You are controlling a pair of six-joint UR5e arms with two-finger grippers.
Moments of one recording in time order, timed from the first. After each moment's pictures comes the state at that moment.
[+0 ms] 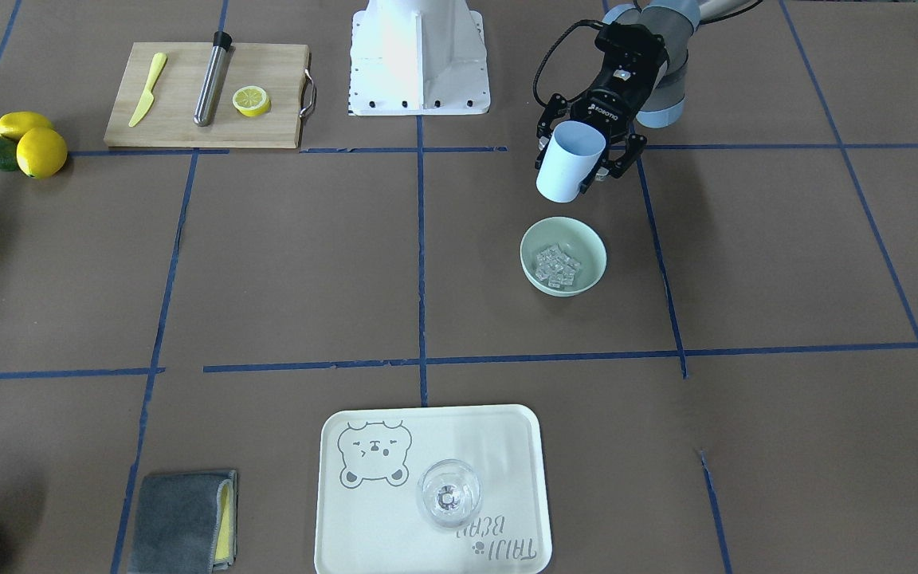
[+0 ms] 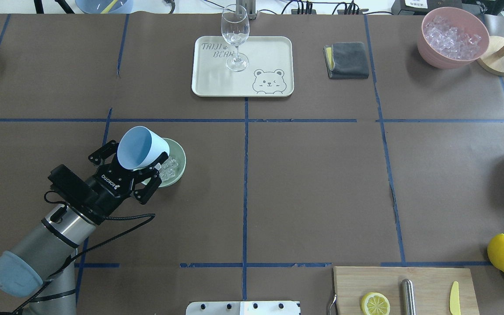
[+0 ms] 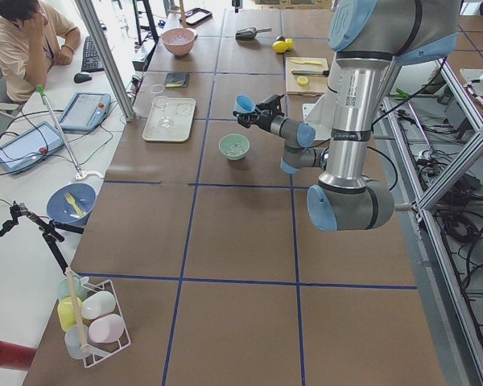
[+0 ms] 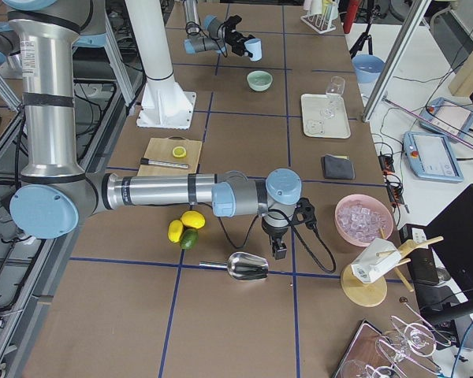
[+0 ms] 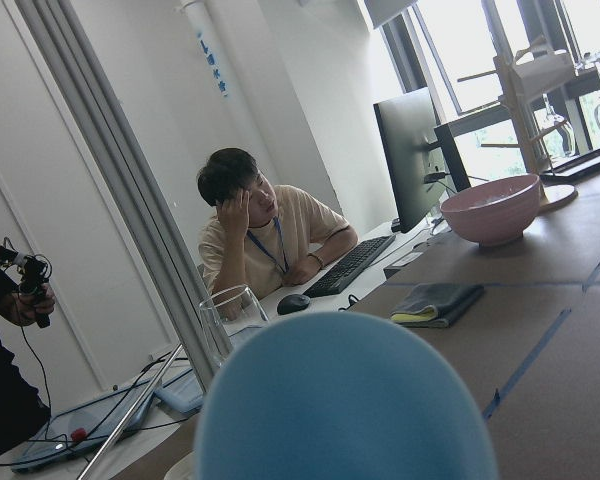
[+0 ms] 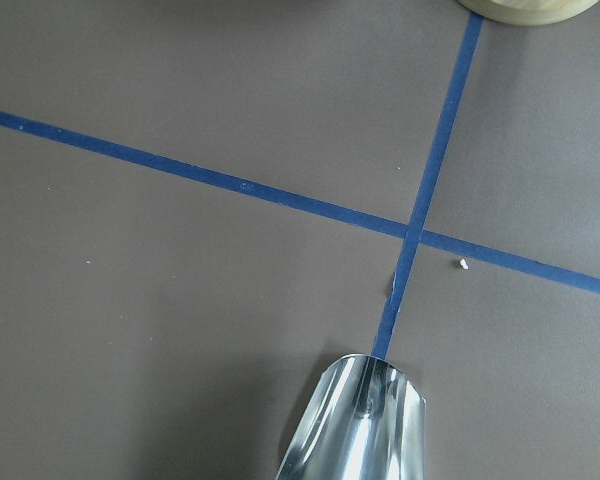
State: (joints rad) left arm -0.22 -1.77 -1.67 -3.34 -0.84 -0.39; right arm 1.48 -1.59 1.65 -1.52 2.36 -0.12
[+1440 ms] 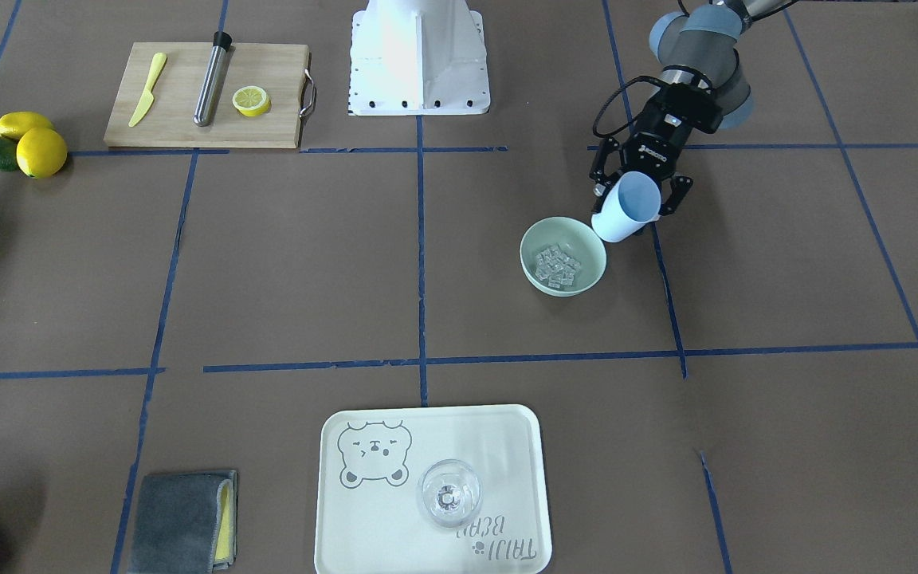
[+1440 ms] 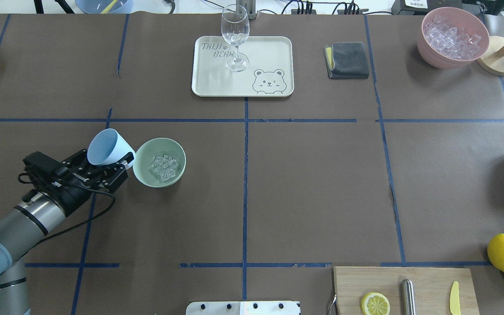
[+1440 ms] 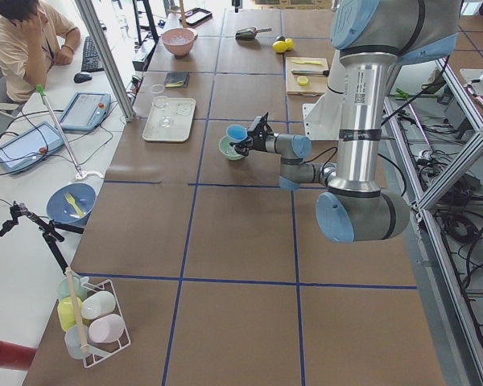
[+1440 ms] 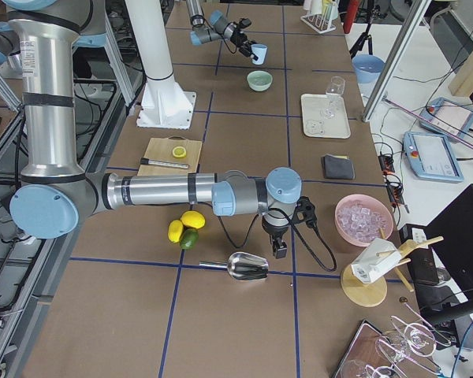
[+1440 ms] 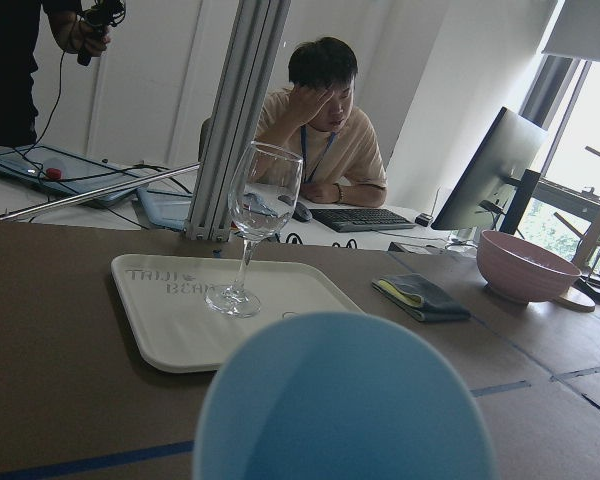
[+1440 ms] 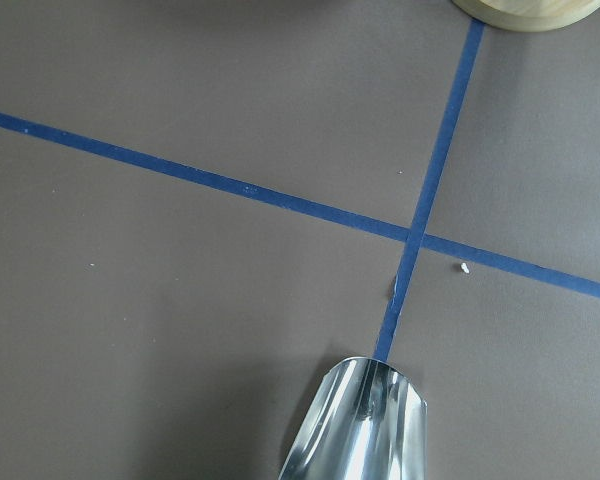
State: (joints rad) left arm -0.35 -1.55 -1.69 -3.09 -0.95 -0.80; right arm 1.48 -1.59 1.66 -1.52 2.36 -0.12
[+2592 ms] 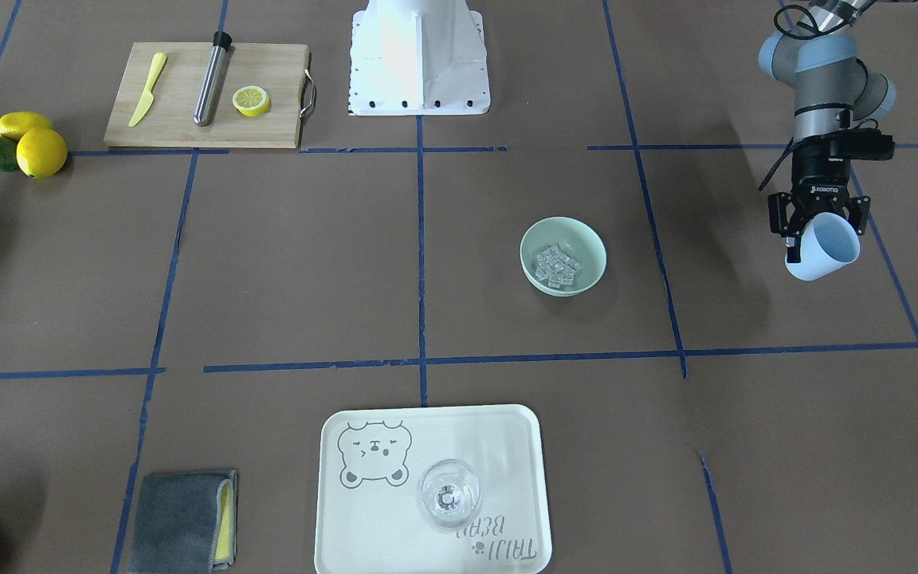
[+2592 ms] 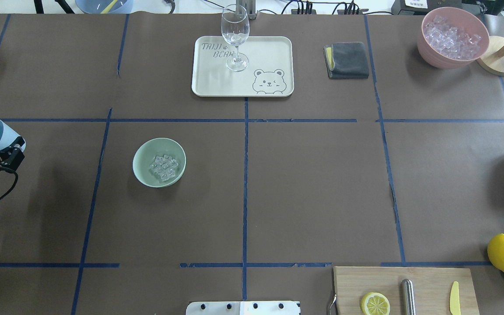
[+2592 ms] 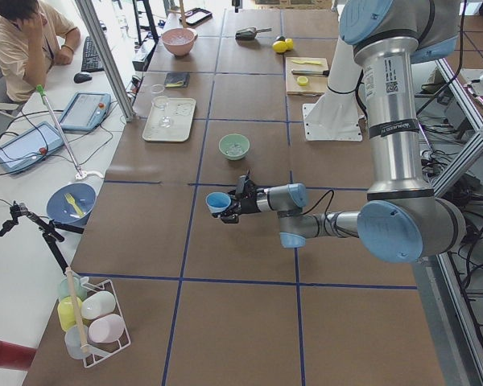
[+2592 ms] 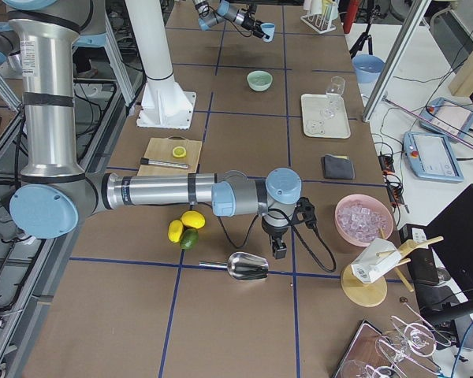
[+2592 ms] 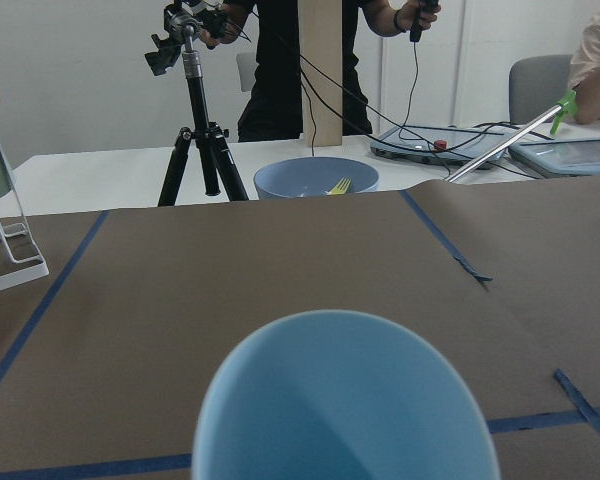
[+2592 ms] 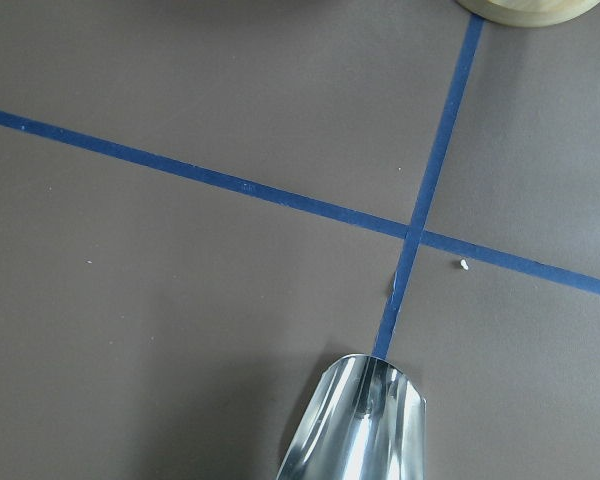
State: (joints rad) left arm -0.48 -1.36 -1.48 -3.10 -0.86 -1.04; right arm 1.48 -1.59 1.66 -1.52 2.36 -0.12
